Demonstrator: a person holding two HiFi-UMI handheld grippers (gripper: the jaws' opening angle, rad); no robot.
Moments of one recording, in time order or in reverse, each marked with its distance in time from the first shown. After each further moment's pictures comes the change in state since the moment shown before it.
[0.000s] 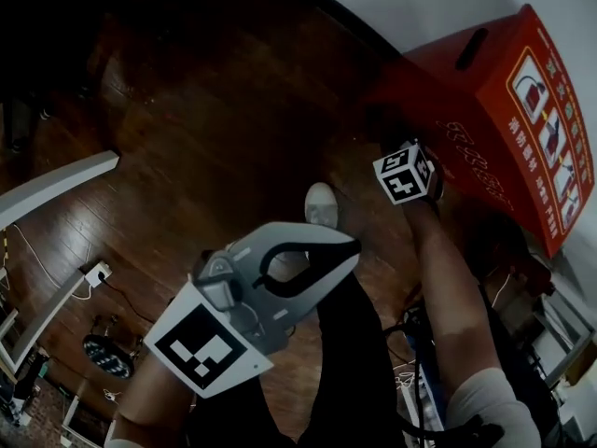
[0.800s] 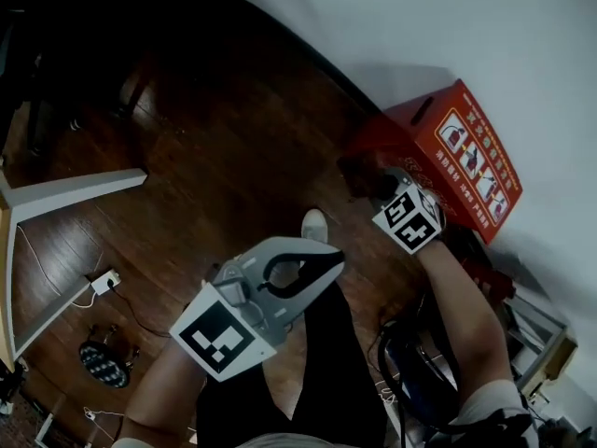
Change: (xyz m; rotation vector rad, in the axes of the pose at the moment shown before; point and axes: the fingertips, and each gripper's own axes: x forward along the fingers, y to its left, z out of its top) left arm -0.088 -0.035 0.095 0.064 -0.087 0.053; right arm -0.209 0.040 0.122 -0.241 -0.075 0.271
